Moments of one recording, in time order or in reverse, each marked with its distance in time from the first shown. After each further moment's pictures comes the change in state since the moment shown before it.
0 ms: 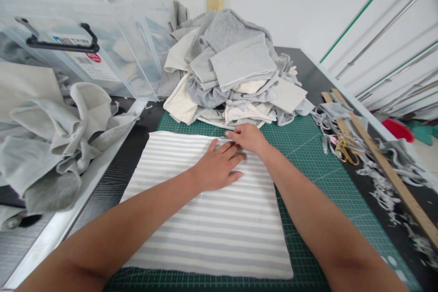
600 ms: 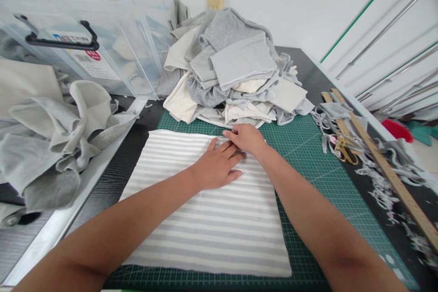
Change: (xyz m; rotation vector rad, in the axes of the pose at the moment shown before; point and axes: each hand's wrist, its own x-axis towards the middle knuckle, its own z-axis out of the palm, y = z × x) left_hand 0.001 0.000 -0.001 -0.002 -0.012 0.003; right_hand -0.003 -0.011 0.002 -0.143 0.005 0.012
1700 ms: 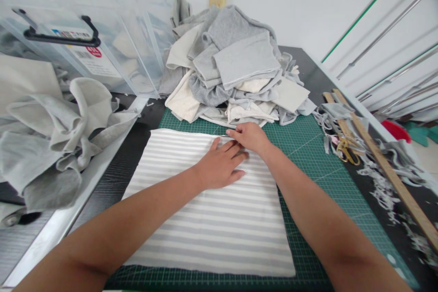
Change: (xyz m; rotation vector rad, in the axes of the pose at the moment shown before) left_hand -0.002 -0.001 -0.002 -0.010 0.012 0.004; right_hand 0.002 0.005 -0.001 0.086 0.041 -0.029
